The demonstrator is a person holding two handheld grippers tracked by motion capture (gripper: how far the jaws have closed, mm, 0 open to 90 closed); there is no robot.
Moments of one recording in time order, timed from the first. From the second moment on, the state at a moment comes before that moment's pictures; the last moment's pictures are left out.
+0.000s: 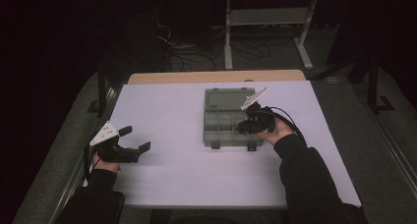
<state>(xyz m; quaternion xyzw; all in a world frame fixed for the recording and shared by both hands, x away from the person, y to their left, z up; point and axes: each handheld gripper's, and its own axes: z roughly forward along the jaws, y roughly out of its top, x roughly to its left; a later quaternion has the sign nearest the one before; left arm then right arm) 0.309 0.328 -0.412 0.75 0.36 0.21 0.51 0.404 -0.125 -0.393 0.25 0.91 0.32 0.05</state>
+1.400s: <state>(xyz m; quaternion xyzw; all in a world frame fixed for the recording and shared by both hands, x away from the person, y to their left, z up) 0.309 0.328 -0.413 0.75 0.36 0.21 0.51 0.409 -0.140 -0.389 0.31 0.88 0.34 0.07</state>
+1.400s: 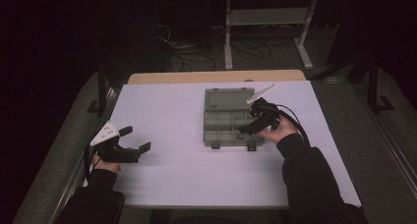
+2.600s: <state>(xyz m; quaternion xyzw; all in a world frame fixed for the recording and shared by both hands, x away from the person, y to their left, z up) 0.310 0.328 -0.414 0.75 0.36 0.20 0.51 0.377 -0.181 -0.380 0.35 0.85 0.39 0.11</state>
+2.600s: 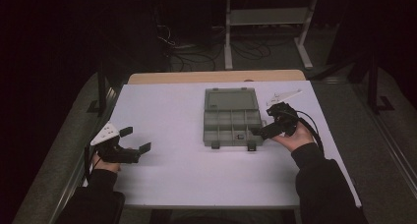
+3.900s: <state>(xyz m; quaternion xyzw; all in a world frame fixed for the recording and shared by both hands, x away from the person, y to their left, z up) 0.309 0.327 -0.414 0.76 0.36 0.20 0.50 0.336 -0.216 -0.394 0.36 0.82 0.44 0.11</state>
